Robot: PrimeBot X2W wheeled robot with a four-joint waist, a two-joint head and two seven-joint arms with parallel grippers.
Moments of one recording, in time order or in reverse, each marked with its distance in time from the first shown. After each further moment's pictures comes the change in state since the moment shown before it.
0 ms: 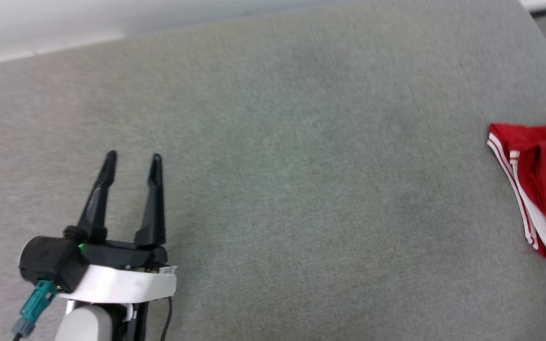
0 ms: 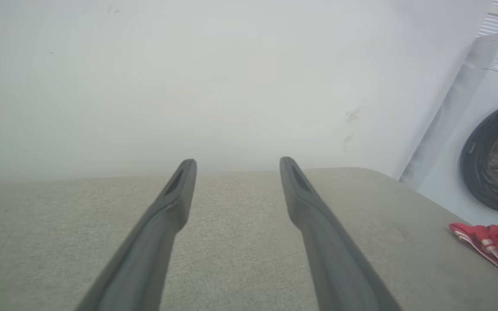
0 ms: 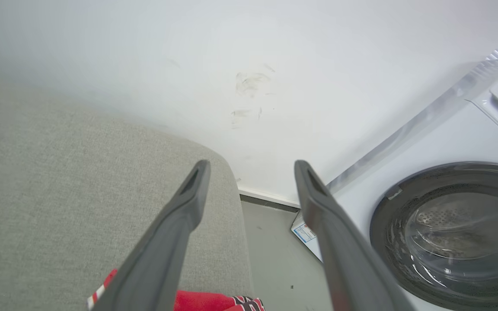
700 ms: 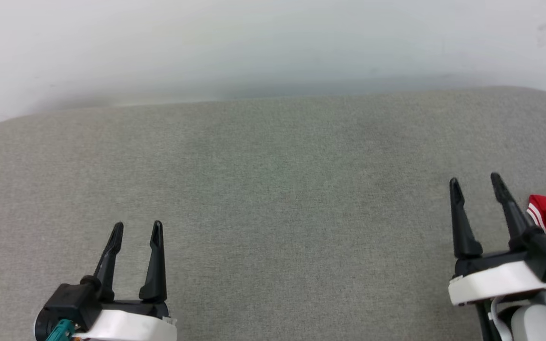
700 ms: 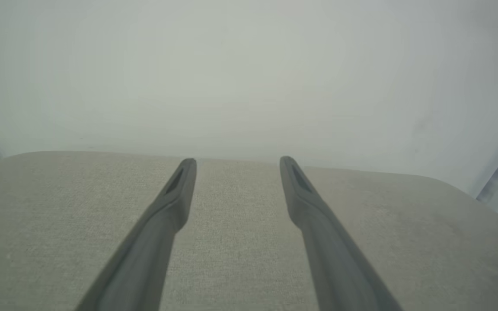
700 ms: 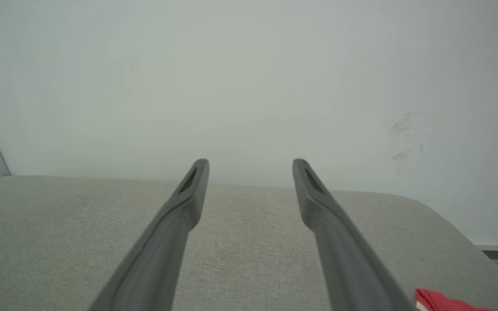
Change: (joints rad) left arm 0.157 -0.046 0.067 0.103 0.013 0.000 0.000; right arm 0.528 0.469 -0.053 -0.337 0.059 0.000 -0.230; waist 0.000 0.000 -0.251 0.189
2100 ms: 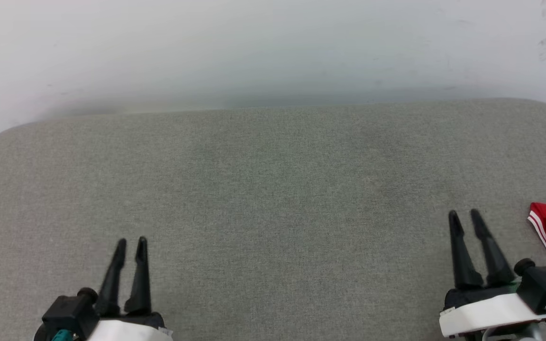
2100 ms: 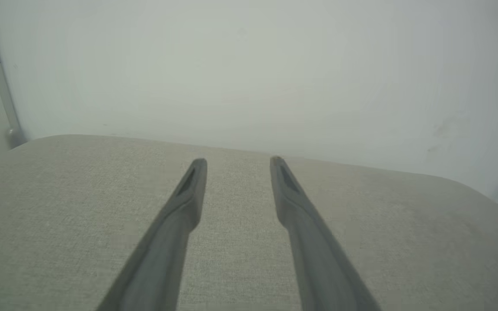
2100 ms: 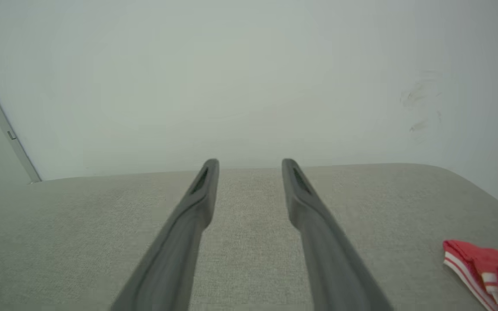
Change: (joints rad) left arm 0.034 -0.013 0.027 0.034 0.000 0.016 0.001; right arm 0.128 0.046 0.020 -0.038 0.065 0.000 -0.015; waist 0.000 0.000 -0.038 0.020
